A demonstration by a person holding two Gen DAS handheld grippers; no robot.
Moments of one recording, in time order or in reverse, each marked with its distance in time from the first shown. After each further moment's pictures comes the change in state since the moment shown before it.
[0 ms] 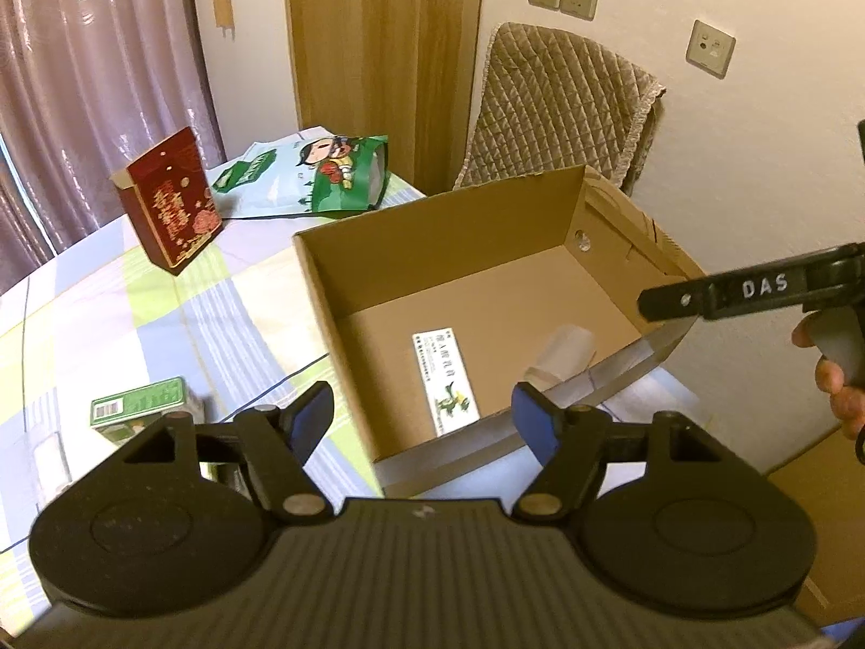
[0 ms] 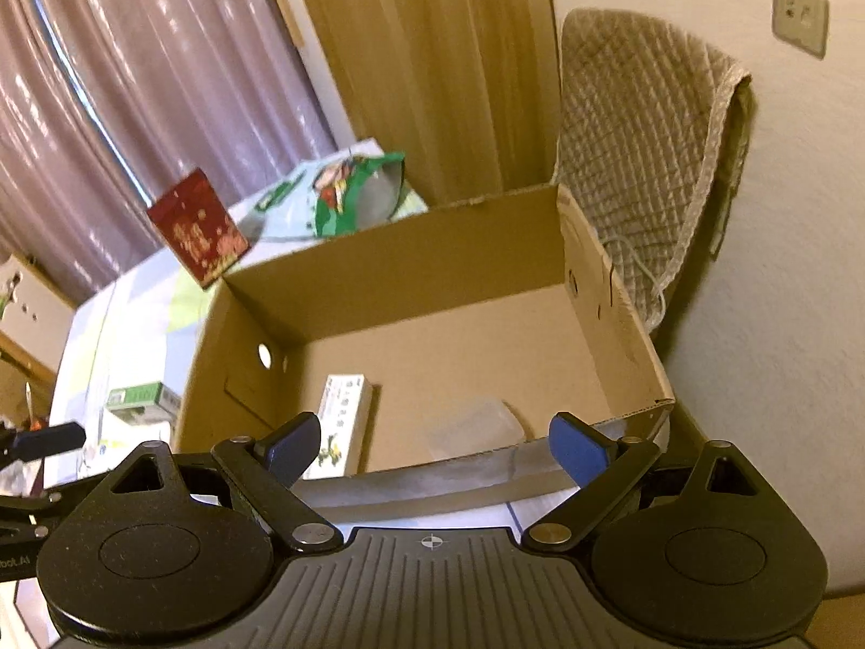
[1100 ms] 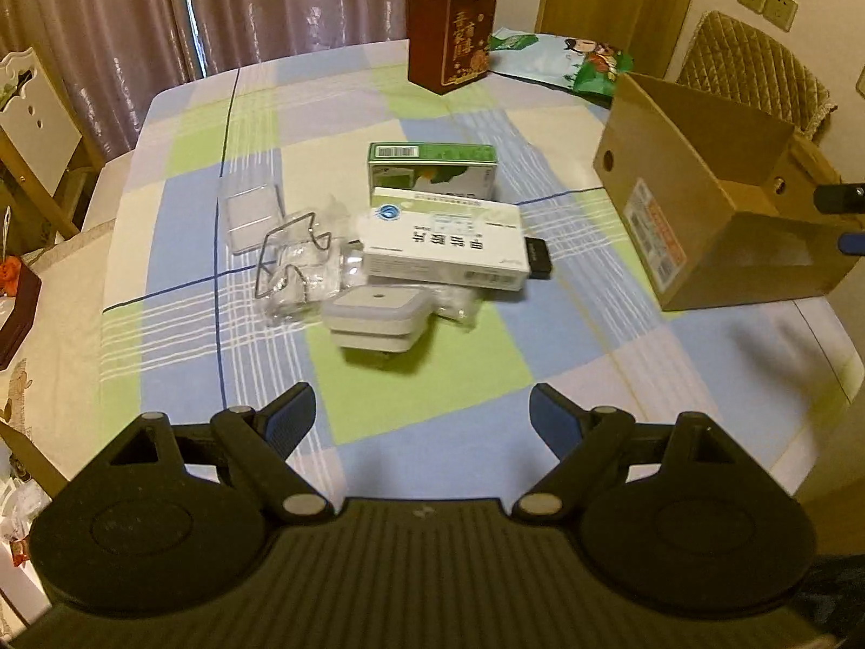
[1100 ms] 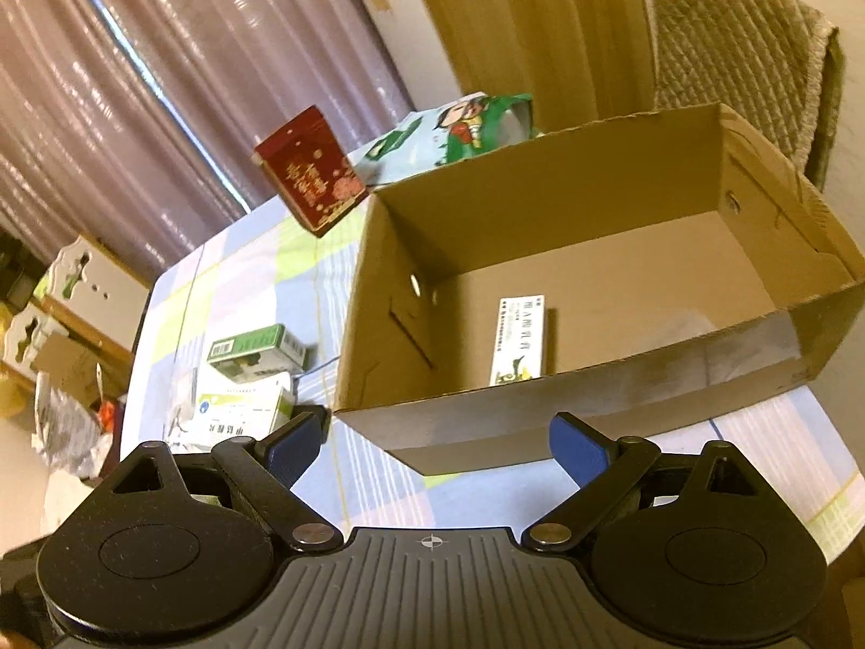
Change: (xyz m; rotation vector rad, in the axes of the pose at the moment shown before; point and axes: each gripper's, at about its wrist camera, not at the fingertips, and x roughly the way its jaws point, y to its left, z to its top) left arm -0.051 0.177 -0.176 -0.299 0.097 0.200; right arm 0.038 0.099 -0.054 0.007 0.060 0.167
